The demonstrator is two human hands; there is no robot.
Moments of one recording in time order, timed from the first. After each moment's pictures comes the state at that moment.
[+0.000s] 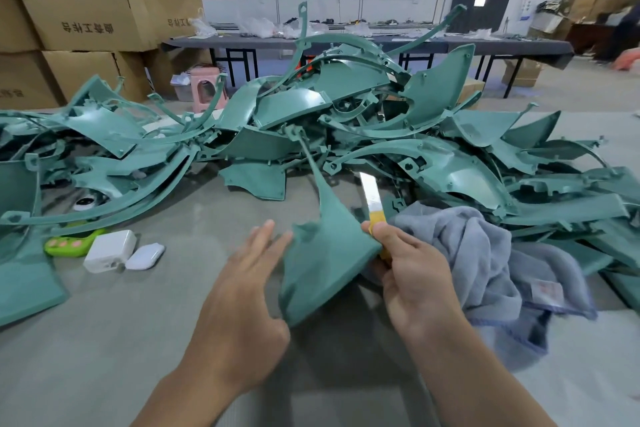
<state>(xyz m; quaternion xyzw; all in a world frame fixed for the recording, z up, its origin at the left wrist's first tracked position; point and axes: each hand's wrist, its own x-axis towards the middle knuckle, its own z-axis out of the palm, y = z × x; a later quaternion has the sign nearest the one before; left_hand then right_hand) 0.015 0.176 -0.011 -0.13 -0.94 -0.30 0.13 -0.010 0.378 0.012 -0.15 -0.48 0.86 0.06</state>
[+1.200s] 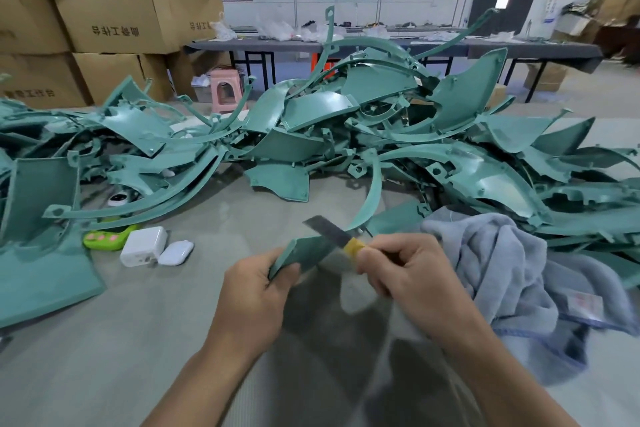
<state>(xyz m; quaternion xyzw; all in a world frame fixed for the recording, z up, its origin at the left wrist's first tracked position) -0.010 0.158 -0.028 -0.08 -0.84 -0.52 0.16 -0.002 0.376 0.010 0.16 -0.79 0.58 0.11</state>
